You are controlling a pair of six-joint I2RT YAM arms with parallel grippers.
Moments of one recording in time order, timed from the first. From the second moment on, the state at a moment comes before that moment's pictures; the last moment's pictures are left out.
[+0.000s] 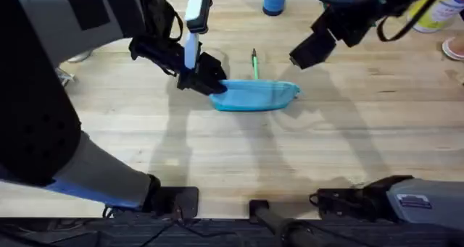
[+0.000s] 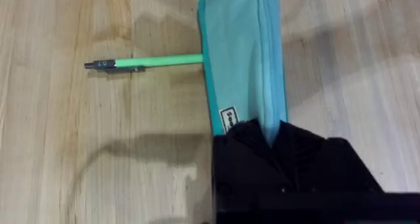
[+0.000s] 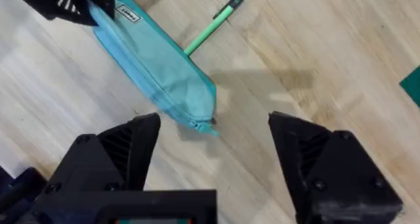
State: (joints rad) left arm -0.07 1.74 1.14 -0.98 0.85 1.54; right arm 0.31 1.49 1.53 -1.18 -0.22 -0.49
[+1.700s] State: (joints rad) left arm -0.07 1.74 1.14 -0.98 0.85 1.54; right arm -0.31 1.45 1.53 -1.43 -0.84 -1.28
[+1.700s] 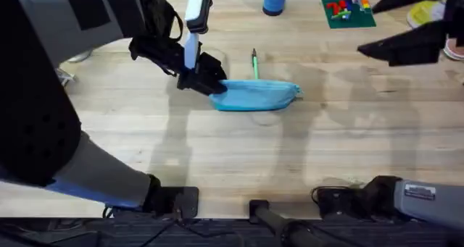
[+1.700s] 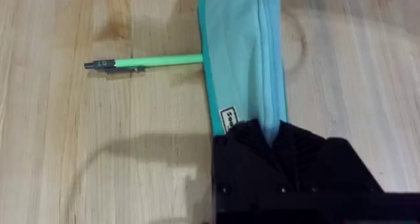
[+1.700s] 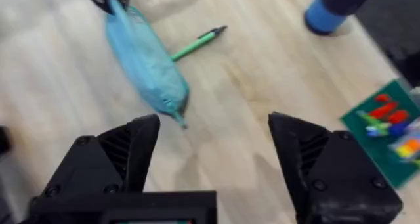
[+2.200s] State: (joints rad) left arm -0.07 1.74 1.14 -0.98 0.85 1.54; right arm -0.33 1.68 1.49 -1.67 -0.91 -1.94
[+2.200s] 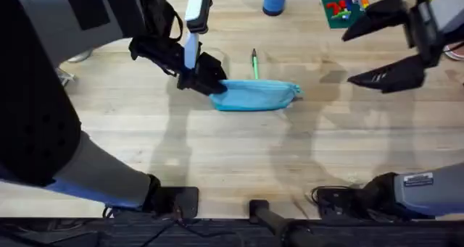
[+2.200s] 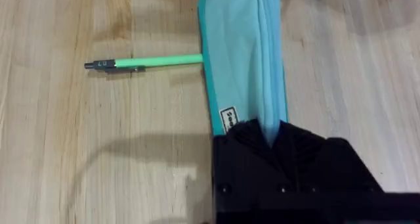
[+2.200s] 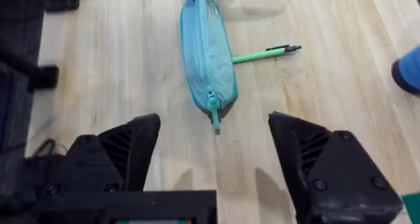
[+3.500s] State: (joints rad) left arm -0.07 1.74 1.14 -0.98 0.85 1.54; right arm -0.33 1.72 1.19 -1.35 -0.91 -1.94
